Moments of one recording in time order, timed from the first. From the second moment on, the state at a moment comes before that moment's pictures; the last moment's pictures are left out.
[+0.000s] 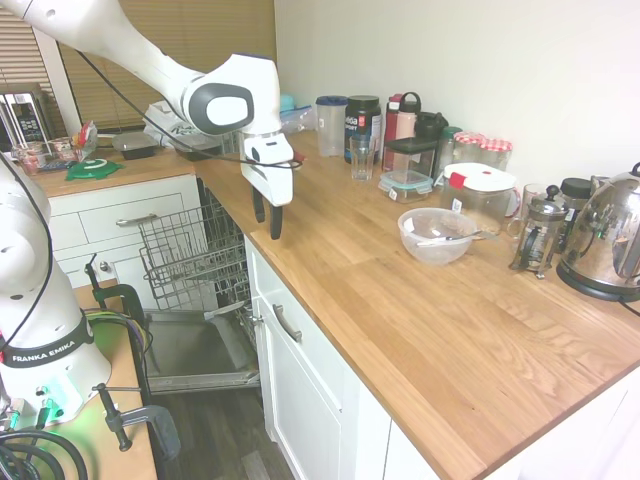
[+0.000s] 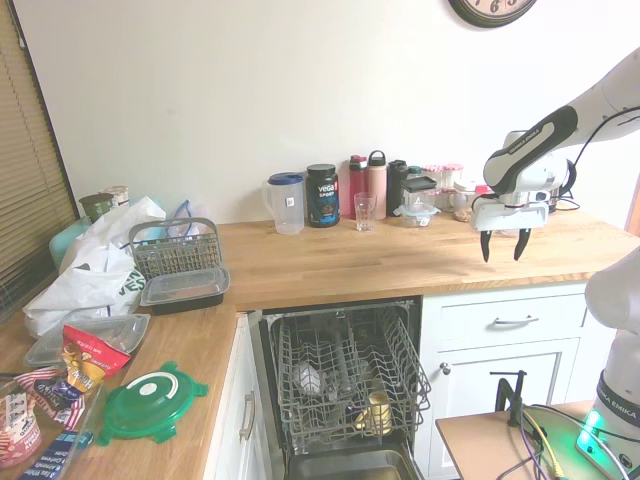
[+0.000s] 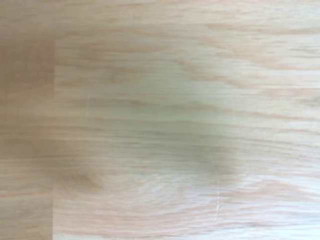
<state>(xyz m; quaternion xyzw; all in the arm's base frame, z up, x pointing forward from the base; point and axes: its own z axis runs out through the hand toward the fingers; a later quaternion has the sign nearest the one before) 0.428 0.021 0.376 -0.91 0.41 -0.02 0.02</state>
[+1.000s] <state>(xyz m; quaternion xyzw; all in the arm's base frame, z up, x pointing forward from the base) 0.473 -0.093 0.529 -0.80 0.56 -0.15 0.14</state>
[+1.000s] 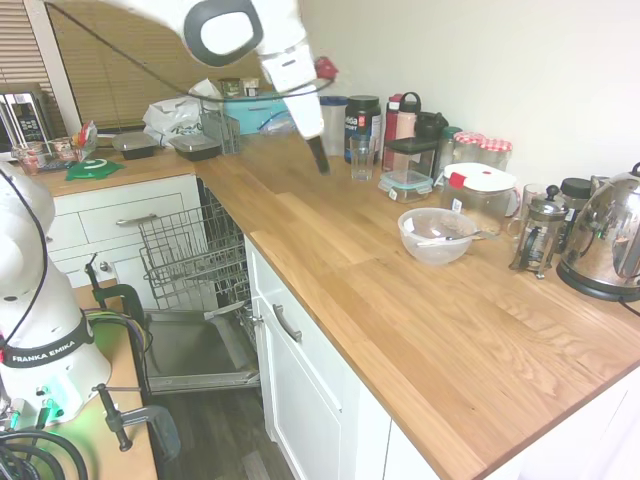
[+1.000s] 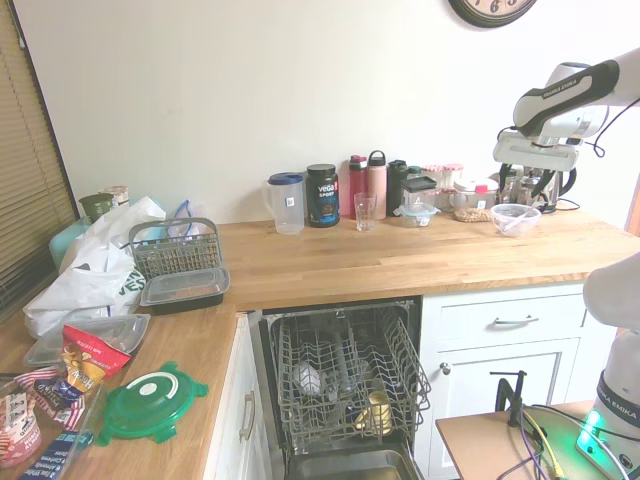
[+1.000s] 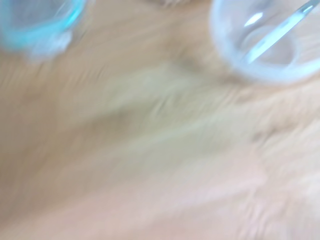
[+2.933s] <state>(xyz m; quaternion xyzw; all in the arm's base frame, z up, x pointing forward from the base) 0.702 -0.210 0.386 -0.68 0.73 -0.04 0.06</state>
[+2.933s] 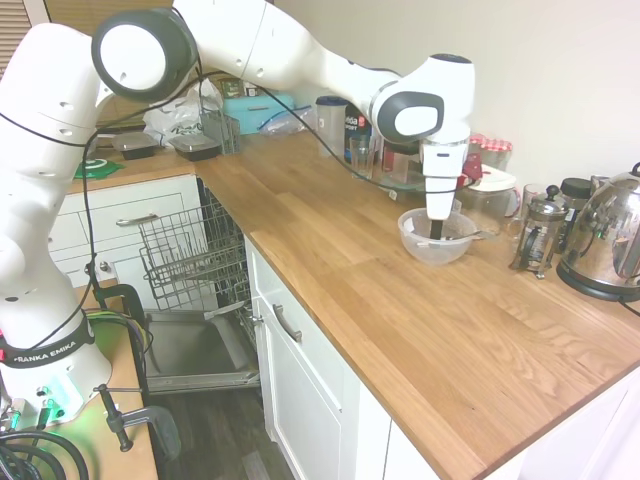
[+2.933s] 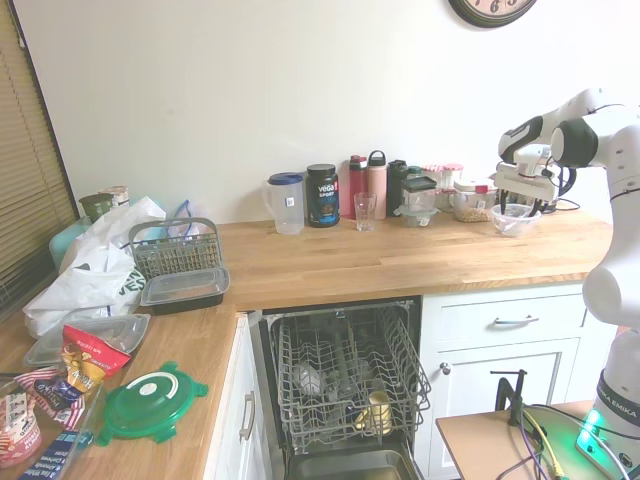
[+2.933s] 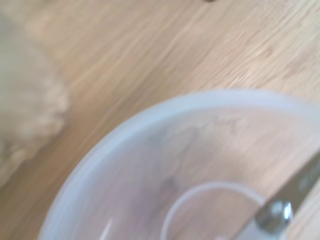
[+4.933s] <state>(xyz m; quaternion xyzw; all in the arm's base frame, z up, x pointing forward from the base) 0.718 -0.232 0.442 -0.67 0.73 -0.07 0.08</state>
